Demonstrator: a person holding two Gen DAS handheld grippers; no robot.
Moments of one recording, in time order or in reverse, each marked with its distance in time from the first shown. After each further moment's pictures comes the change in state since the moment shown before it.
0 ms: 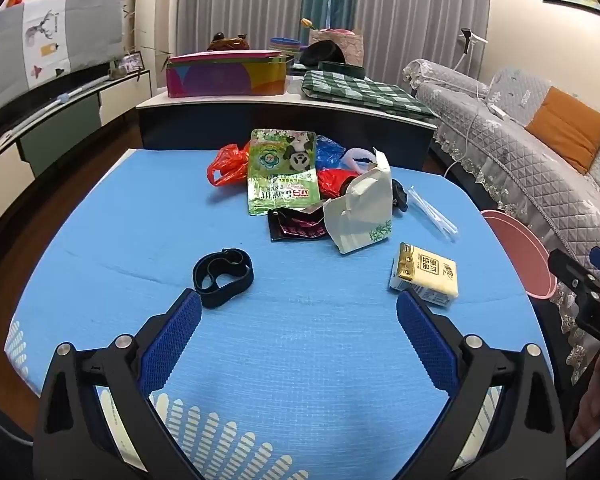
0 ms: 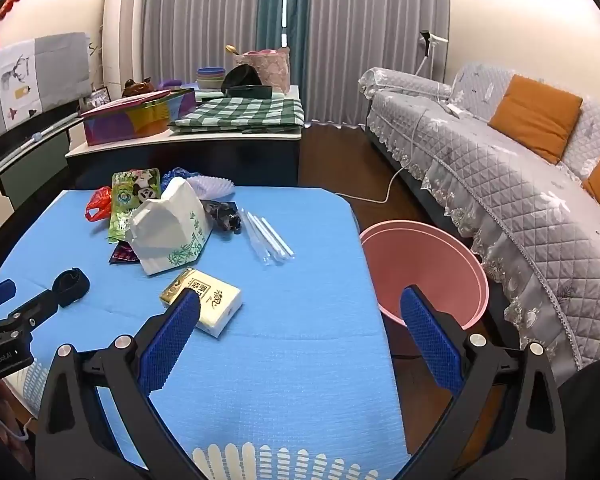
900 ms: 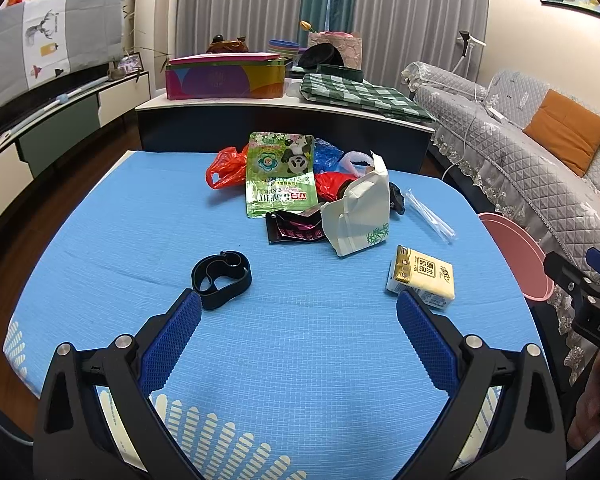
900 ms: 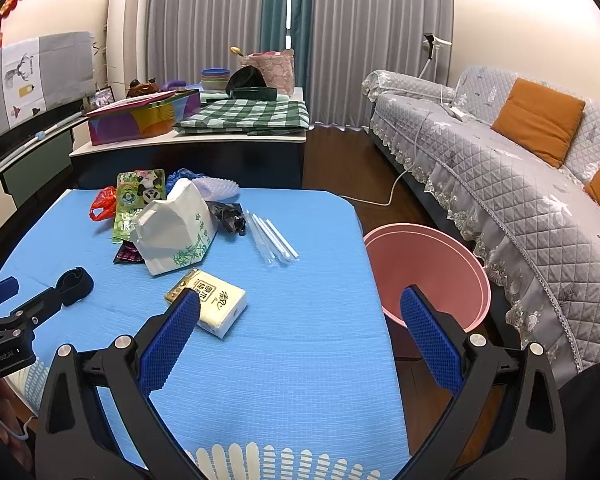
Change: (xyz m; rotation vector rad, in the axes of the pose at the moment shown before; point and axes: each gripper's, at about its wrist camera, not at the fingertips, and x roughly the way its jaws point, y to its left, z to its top) left arm 0.000 -0.002 0.003 -0.002 -0.005 -0.006; right arm -0.001 0.005 -0.001 -0.005 -0.007 0.009
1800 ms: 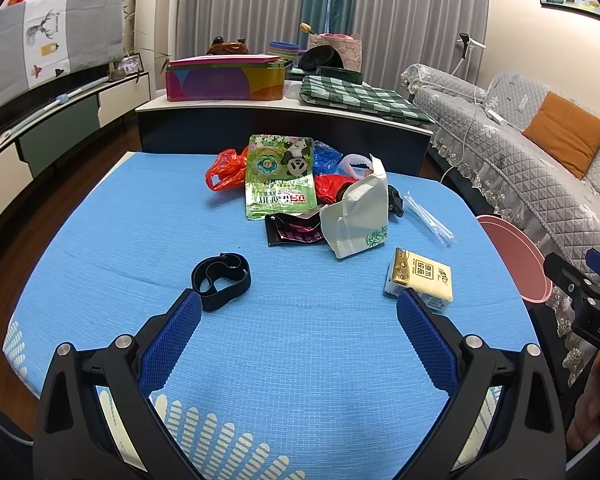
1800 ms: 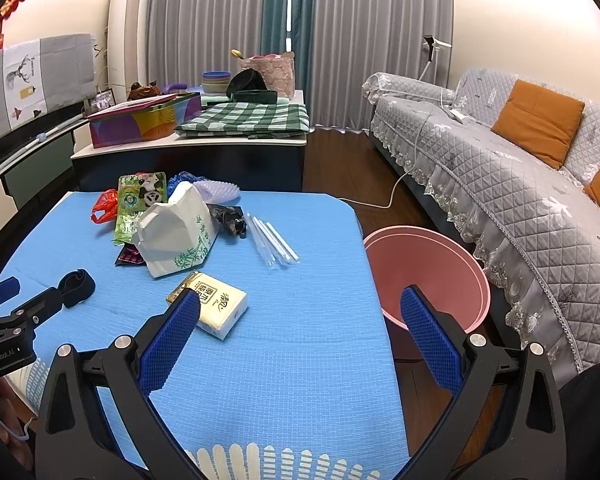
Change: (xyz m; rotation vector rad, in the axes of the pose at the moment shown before) left arm 0.000 -0.001 0.000 -0.001 -0.003 0.000; right arm -0.002 -0.001 0.001 0.000 -0.003 0.003
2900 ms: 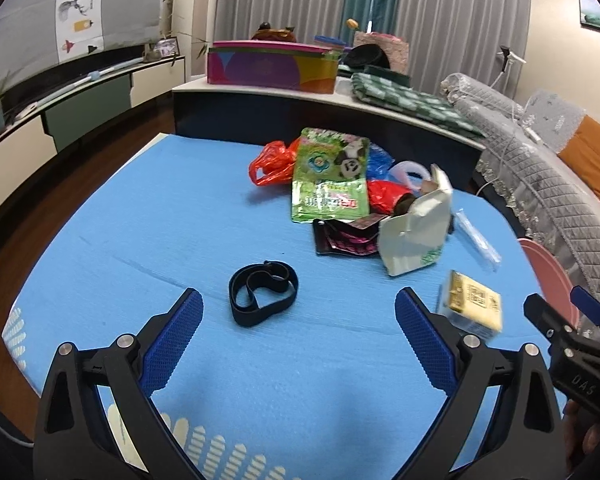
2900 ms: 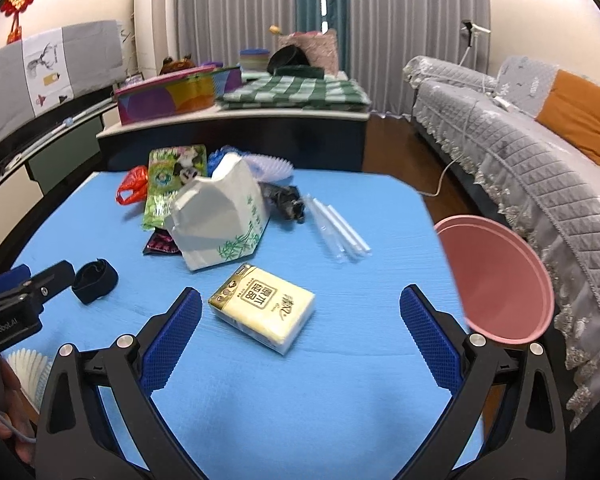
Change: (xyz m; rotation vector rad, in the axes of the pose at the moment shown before) left arm 0.034 0.033 0.009 -0.104 0.010 0.098; right arm 0.066 0.050 -0.005 -0.023 0.081 0.148
